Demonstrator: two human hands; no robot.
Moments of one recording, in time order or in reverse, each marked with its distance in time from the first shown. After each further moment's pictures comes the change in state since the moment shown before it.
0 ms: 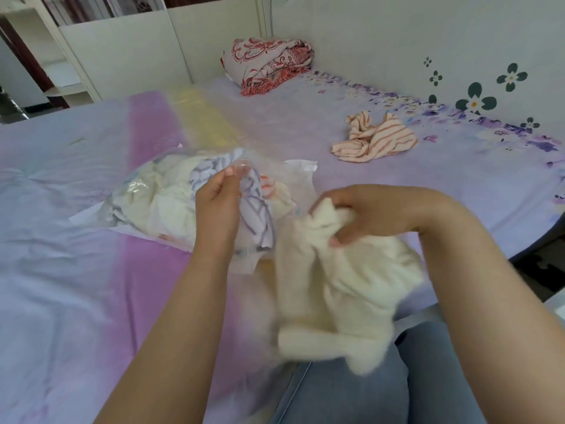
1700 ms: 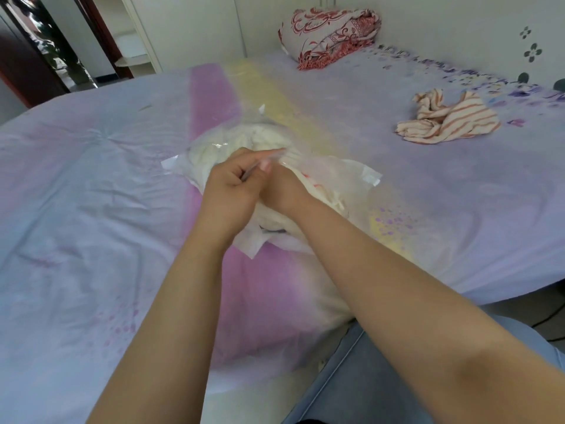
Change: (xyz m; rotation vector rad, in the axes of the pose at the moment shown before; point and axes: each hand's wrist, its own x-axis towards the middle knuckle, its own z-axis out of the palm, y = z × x) left_hand -0.037 0.040 -0.096 0.293 -0.224 0.184; right_hand 0.160 -0.114 0.137 0.199 0.376 -0.140
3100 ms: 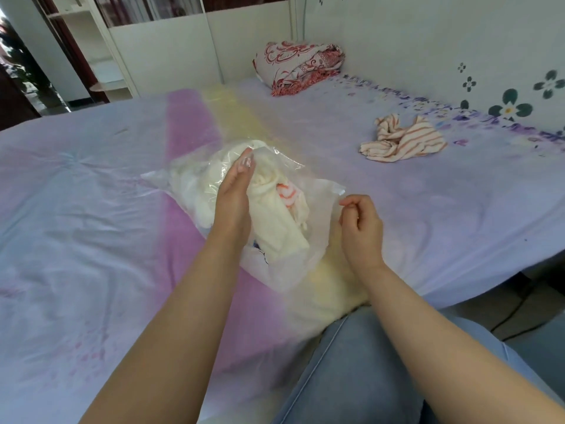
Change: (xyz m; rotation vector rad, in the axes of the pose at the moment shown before) left_hand 0.041 -0.038 0.057 -0.528 0.125 -0.205; right_hand -0.110 0.104 -0.069 0.267 0.755 0.177
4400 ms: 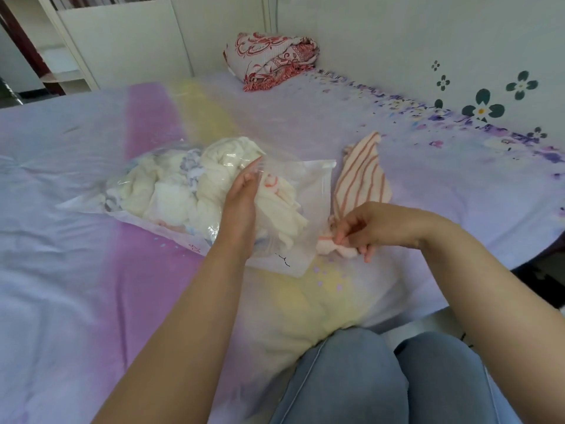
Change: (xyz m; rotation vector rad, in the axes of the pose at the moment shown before) left_hand 0.031 -0.044 0.057 -0.023 -0.084 -0.103; right_hand 0.091 -0.034 -0.082 -0.393 -1.093 0.344
